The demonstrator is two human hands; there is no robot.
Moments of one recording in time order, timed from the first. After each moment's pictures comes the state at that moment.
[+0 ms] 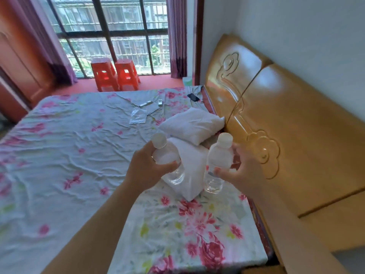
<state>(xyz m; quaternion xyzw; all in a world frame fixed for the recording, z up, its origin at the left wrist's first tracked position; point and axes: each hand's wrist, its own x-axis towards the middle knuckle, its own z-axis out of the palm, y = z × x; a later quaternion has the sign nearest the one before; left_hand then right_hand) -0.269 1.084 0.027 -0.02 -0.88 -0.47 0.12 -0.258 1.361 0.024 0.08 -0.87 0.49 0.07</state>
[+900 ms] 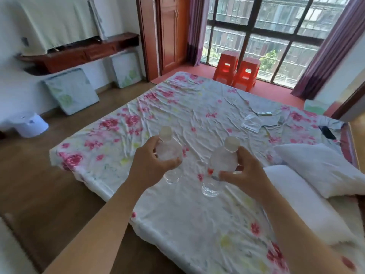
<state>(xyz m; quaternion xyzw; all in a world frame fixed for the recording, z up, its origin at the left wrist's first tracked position) -0.107 0.688 0.017 0.25 -0.82 -0.44 0.27 -0.280 0.914 0.009 0.34 -0.78 0.50 -0.14</state>
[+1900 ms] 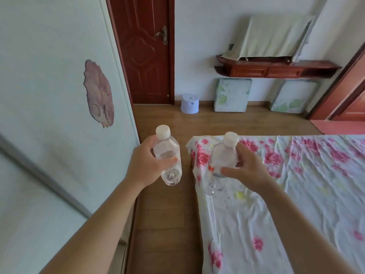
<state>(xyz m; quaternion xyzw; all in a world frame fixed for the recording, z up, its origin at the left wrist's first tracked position) 0.201 0.441 0.019 0.61 -0.61 -0.27 0.43 -0.086 0.430 0.028 0.67 -0.53 0.36 -0.38</state>
